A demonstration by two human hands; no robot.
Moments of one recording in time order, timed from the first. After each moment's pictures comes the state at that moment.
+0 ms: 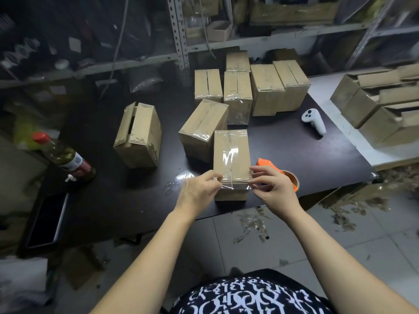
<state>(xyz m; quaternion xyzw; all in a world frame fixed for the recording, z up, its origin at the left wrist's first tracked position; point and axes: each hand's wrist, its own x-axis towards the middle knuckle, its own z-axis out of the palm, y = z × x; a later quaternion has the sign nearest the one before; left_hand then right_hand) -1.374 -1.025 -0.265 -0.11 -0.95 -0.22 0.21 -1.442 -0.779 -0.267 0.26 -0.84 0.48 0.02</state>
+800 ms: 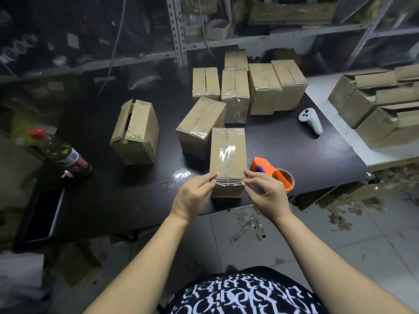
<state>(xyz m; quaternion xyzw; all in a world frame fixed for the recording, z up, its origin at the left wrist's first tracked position) -1.368 -1.022 -0.302 -0.15 -0.91 -0.25 0.31 -1.431 -0.781 -0.281 0.29 -0.85 0.44 0.11</state>
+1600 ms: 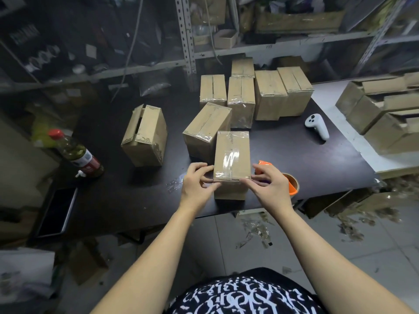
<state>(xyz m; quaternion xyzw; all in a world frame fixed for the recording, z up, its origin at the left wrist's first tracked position) -1.372 -1.012 -0.272 0.09 -0.86 -0.45 0.20 -1.440 -0.794 -0.268 0.13 -0.81 0.57 0.02</state>
